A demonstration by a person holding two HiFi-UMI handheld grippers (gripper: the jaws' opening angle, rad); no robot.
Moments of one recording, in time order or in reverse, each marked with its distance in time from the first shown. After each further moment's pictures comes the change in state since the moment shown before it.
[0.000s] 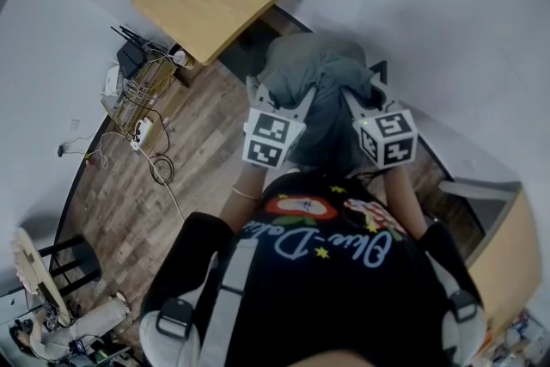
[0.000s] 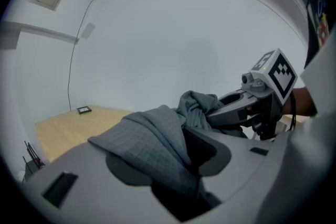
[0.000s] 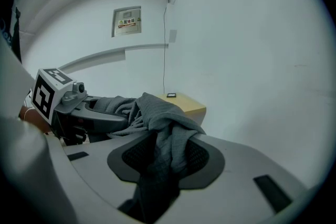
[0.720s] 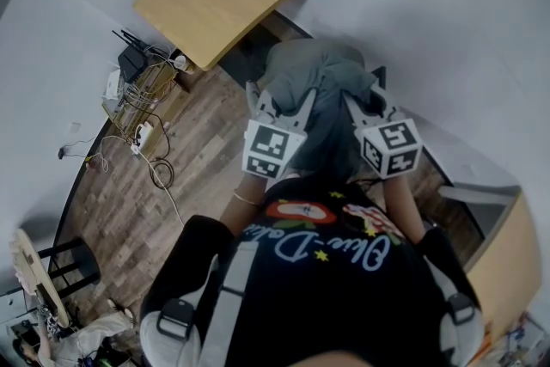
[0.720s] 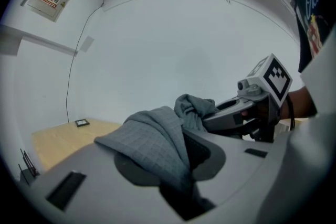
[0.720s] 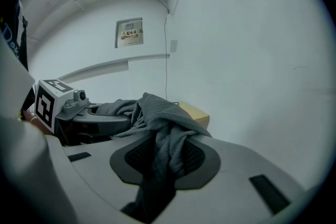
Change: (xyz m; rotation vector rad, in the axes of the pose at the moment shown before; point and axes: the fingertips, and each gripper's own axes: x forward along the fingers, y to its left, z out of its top) left arm -0.012 -0.012 0.035 0.051 -0.142 -0.001; right arm -0.016 0.006 0.025 0.019 -0.112 0.042
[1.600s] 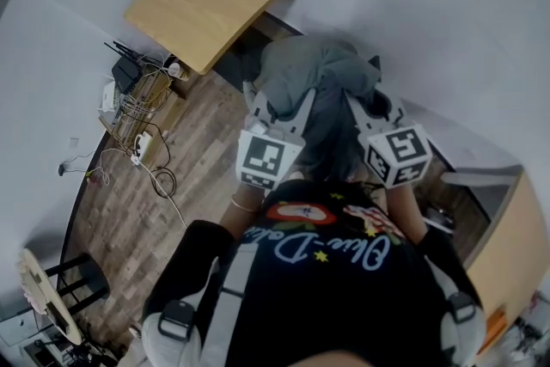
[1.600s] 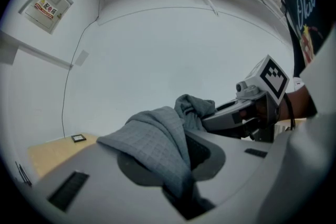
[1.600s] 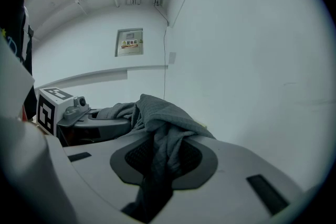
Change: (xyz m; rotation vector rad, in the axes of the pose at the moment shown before) left arm -0.036 -0.018 0.039 0.078 -0.131 -0.049; right arm -0.042 0.026 0.033 -0.015 -0.128 -0.044
